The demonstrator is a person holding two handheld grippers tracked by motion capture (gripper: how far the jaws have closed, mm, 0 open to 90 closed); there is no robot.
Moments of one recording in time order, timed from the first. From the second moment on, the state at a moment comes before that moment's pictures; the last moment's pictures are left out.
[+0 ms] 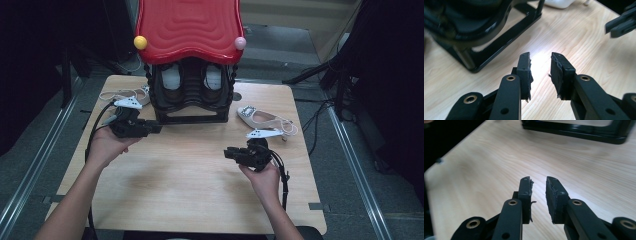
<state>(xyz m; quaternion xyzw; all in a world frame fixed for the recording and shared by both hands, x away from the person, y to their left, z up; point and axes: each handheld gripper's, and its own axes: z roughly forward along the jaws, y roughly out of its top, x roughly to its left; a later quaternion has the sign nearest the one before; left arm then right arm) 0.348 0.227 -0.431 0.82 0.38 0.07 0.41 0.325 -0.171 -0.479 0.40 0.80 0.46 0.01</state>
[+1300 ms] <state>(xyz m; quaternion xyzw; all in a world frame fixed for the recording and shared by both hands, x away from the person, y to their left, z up) 0.383 0.327 -0.505 0.77 0.48 0.09 0.41 0.330 -0.195 -0.502 0.45 0.78 0.43 0.05</state>
